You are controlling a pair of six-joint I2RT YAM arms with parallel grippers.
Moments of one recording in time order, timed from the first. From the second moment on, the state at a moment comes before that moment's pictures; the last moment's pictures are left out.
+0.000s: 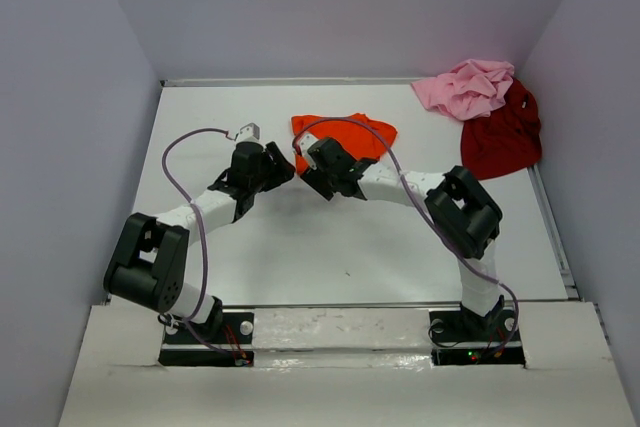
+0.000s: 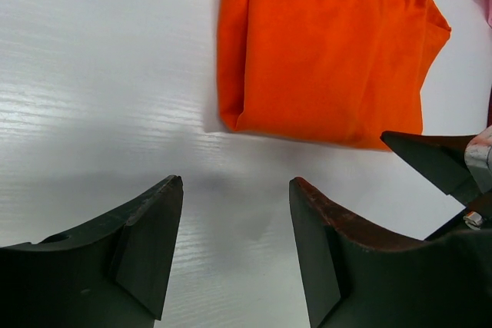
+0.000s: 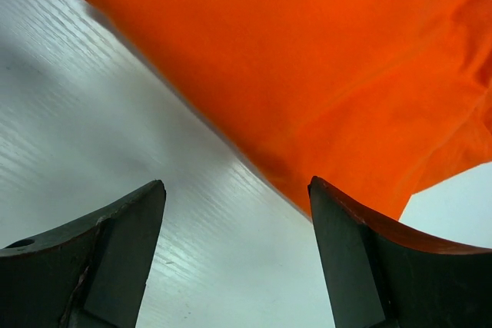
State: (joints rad) left arm -0.38 1.46 0.71 0.20 -0.02 -0.70; right arm 0.81 2.01 1.40 -0.22 0.38 -0.24
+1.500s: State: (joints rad) left arm -0.33 1.65 0.71 0.27 0.05 -0.77; right arm 0.81 2.11 1.48 -0.08 0.40 -0.32
